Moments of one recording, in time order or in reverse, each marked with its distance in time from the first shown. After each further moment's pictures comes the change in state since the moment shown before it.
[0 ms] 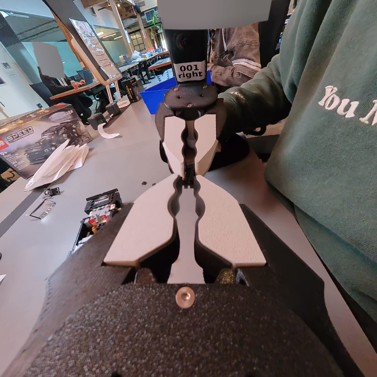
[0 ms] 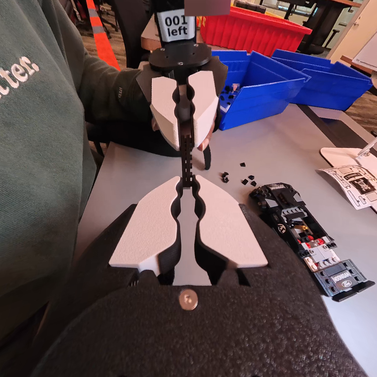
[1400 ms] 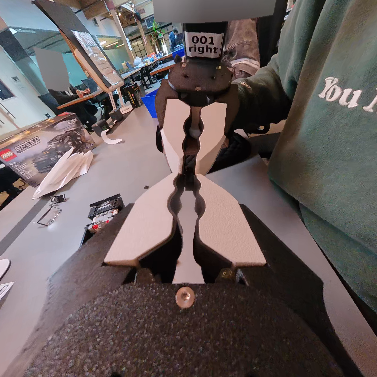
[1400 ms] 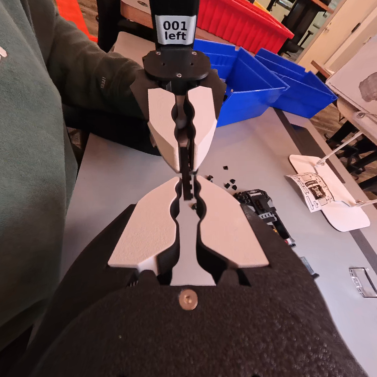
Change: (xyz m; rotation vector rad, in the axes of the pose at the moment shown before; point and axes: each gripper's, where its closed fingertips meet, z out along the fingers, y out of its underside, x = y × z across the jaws) left arm 0.003 0.000 0.004 0.011 -0.010 0.052; right arm 0.003 -0.018 0.011 -0.099 0.119 -0.141
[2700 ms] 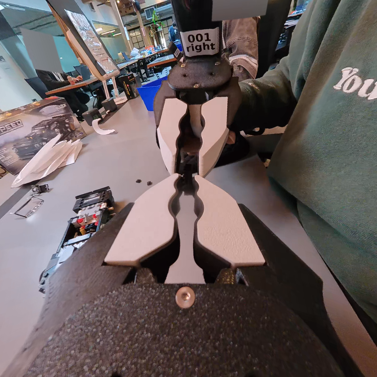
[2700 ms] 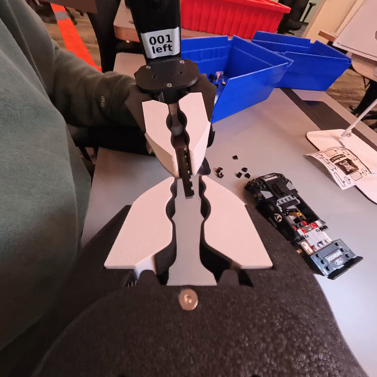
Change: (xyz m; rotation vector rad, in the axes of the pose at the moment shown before) left arm 0.000 0.015 0.008 -0.015 0.016 -0.074; right arm 0.003 0.011 0.003 0.026 -0.020 0.198
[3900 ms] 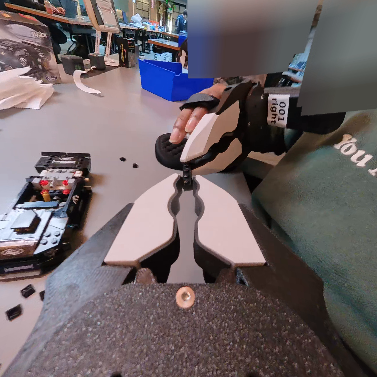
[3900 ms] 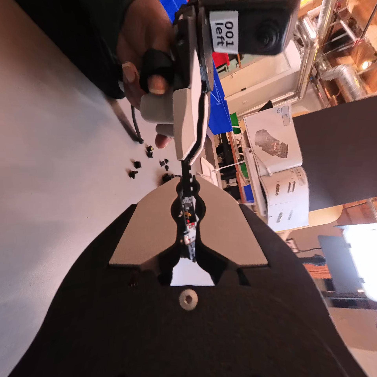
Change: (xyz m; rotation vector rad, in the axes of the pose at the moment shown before) left arm -0.015 0.004 0.001 -0.015 0.041 -0.387; right arm 0.020 0.008 -0.011 -0.116 0.437 -0.867
